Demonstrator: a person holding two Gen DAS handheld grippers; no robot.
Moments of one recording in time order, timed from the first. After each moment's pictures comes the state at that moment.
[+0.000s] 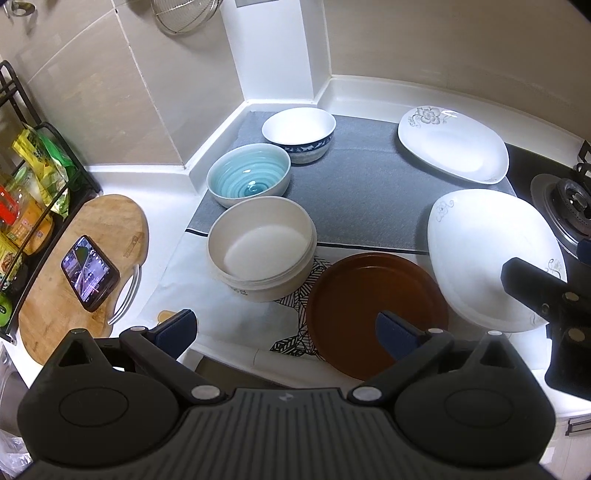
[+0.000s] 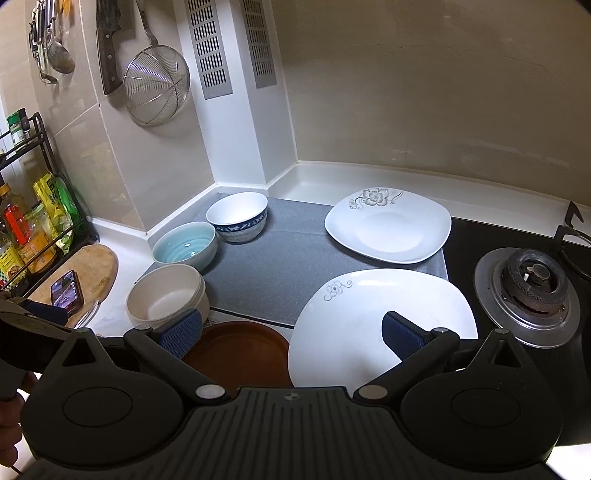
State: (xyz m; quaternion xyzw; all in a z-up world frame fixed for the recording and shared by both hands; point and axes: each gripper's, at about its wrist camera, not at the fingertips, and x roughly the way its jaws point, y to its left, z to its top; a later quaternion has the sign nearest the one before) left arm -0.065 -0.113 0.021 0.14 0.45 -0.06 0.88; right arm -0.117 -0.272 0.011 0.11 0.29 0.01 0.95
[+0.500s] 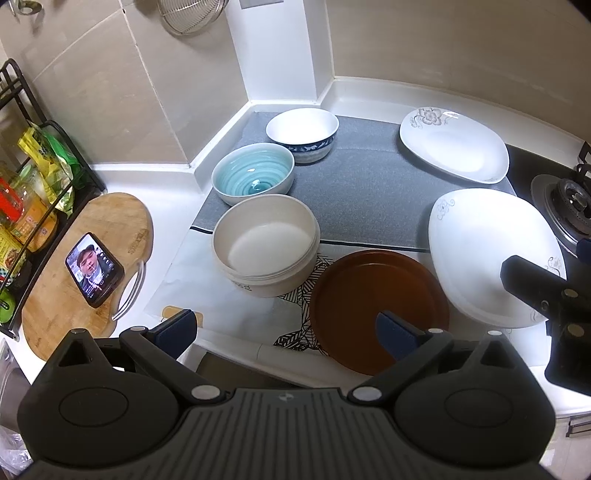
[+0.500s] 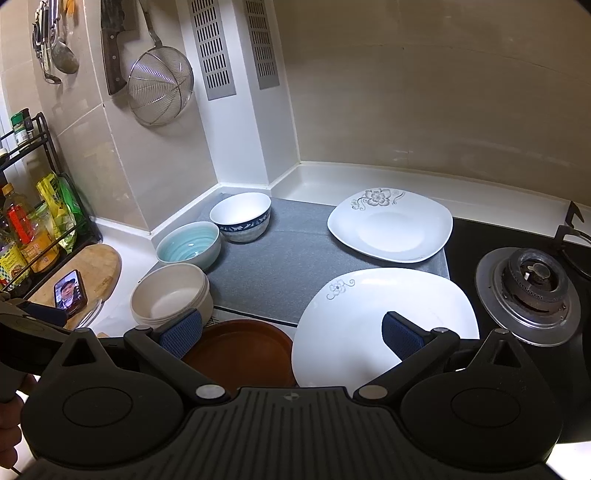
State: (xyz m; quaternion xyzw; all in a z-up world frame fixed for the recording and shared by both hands) left arm -0.080 -0.114 0.016 0.14 0.44 -0.06 0.88; right arm -0.123 -0.271 0.007 0.12 0.28 0.01 0.95
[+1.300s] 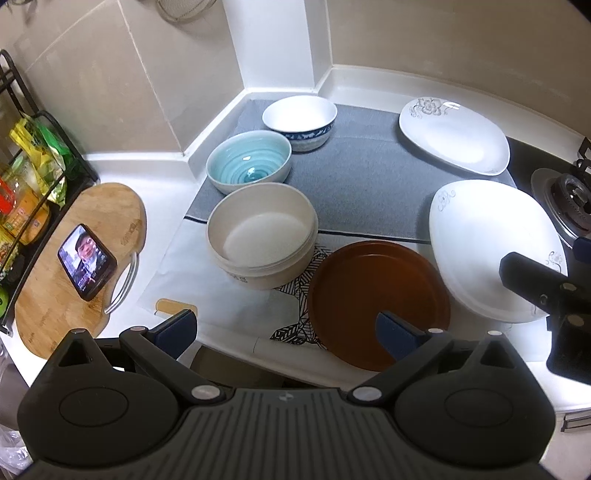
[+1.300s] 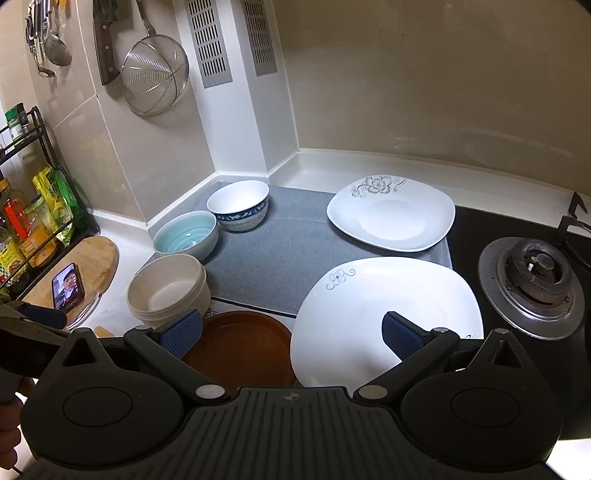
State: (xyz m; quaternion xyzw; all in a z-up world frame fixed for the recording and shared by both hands) left arm -0.073 -0.113 0.007 0.14 0.47 -0.07 0.87; right arm -0.115 -0.276 -0.002 0.12 0.30 0.02 0.95
